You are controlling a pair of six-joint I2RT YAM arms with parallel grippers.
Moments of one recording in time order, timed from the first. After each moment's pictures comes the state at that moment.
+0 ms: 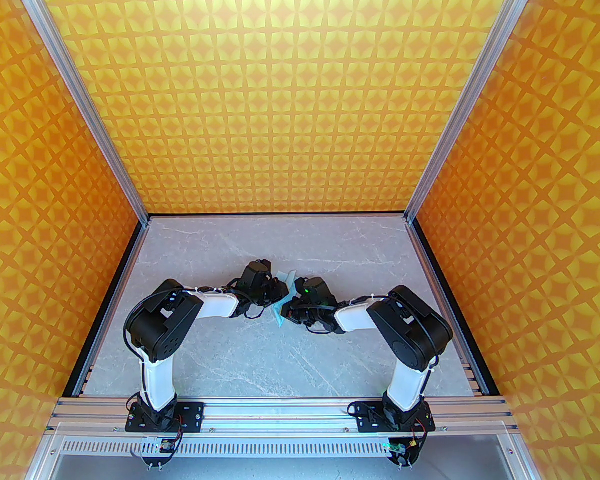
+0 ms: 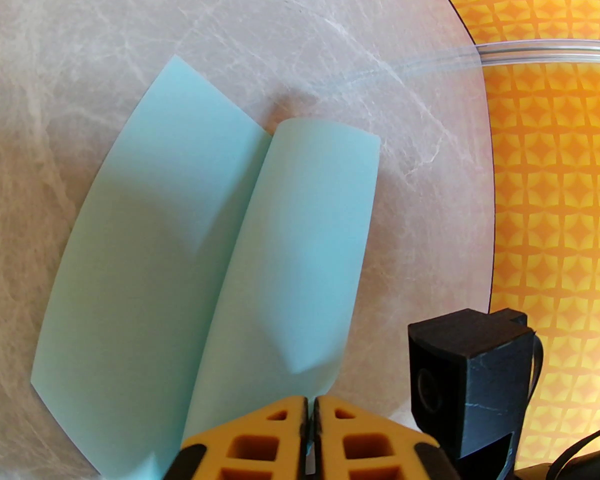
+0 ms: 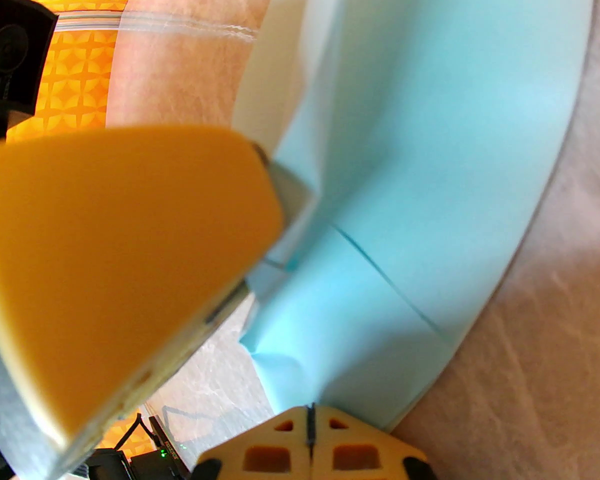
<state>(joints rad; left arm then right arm) -0.64 1.94 0.98 0.31 0.33 -1.02 0.59 1.82 0.70 0.36 -0.47 0.93</state>
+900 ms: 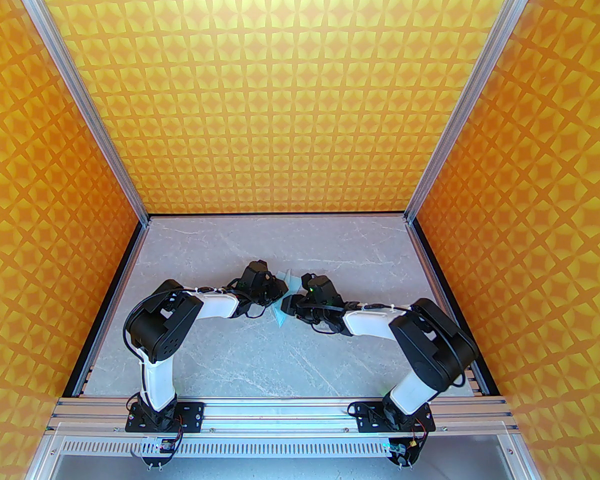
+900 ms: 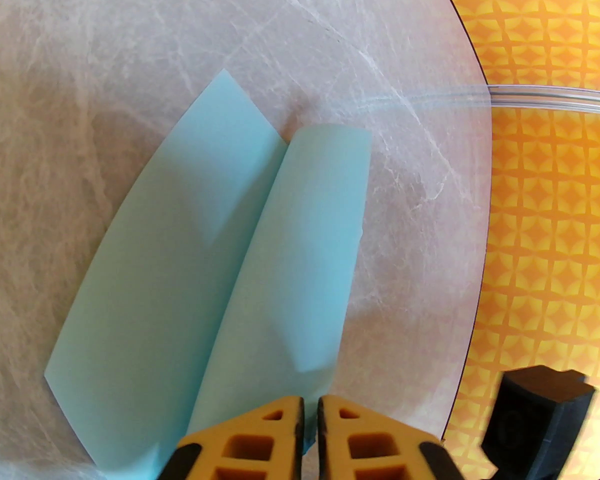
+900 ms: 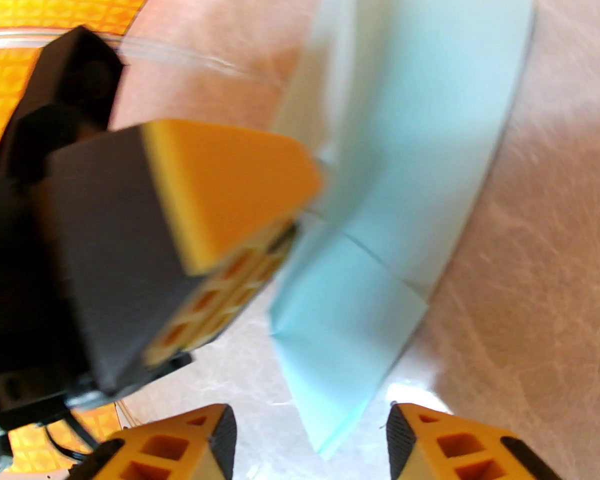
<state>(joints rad) -0.64 1.94 0.98 0.32 0.27 -1.15 0.59 1.68 0.68 0.23 -0.34 0.89</state>
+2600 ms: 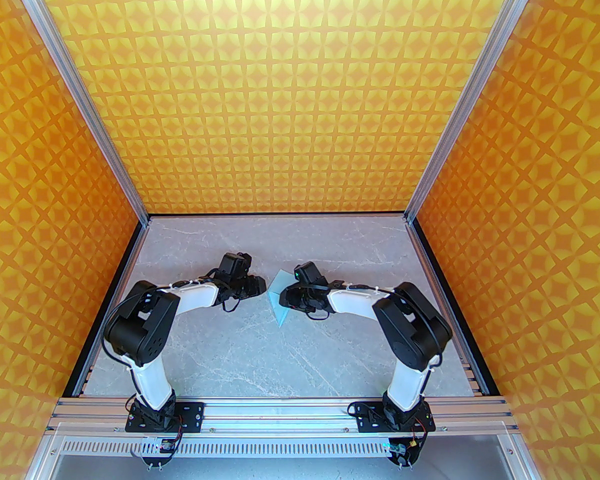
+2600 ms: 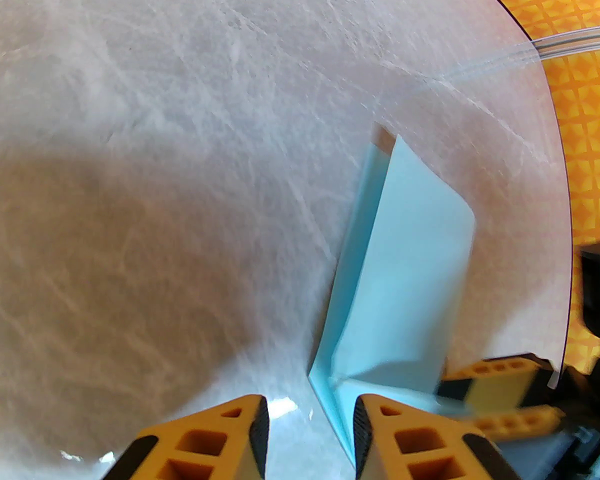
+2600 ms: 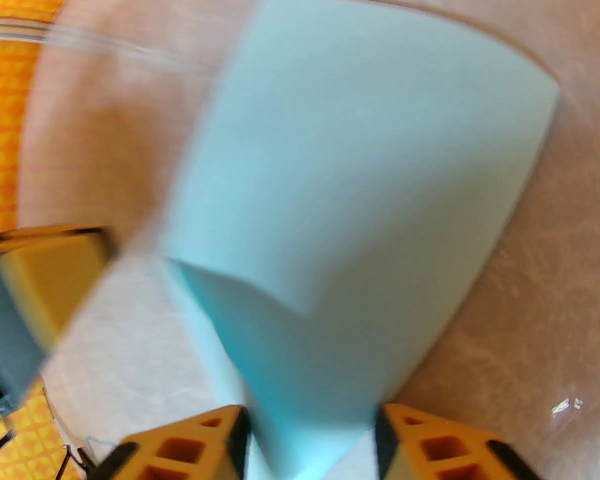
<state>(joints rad) -0.45 1.81 0.96 0.01 0.35 -0.63 0.58 1.83 0.98 -0.14 -0.21 0.72</state>
